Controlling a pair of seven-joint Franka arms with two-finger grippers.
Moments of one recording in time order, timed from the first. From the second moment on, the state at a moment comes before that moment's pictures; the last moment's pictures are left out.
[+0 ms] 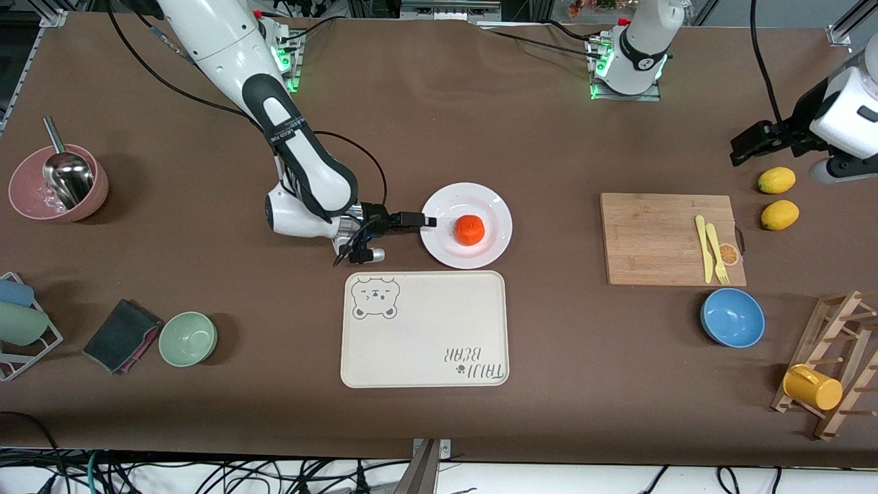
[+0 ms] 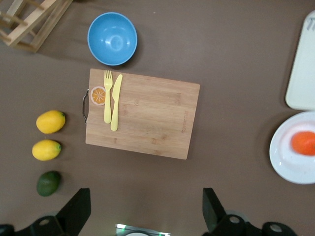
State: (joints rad) left arm -0.07 0.00 0.01 -1.56 0.03 1.45 -0.15; right arm 0.42 0.69 0.16 -1.84 1.40 2.34 -0.52
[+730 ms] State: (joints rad) left arm -0.05 -0.01 0.12 -1.56 -0.05 1.45 -0.05; right arm 0.47 0.75 0.16 -1.81 1.40 2.42 -0.63
